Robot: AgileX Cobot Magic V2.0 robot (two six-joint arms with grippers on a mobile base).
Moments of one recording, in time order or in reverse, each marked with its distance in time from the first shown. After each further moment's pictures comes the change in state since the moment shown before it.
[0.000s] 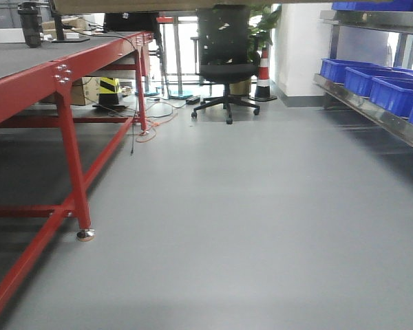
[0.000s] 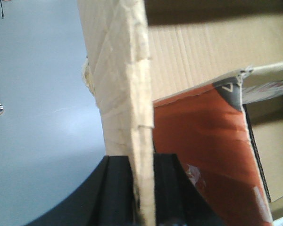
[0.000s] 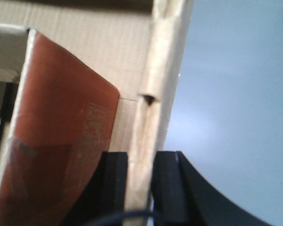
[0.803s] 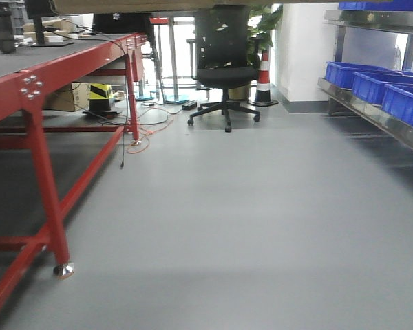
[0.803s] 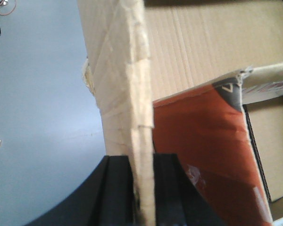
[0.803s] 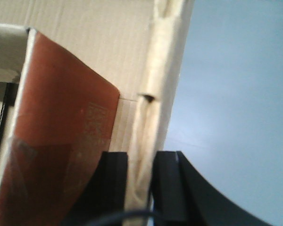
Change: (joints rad) left arm 0.000 0.000 0.000 0.001 0.000 0.000; right arm 0.000 0.000 0.000 0.000 0.002 0.000
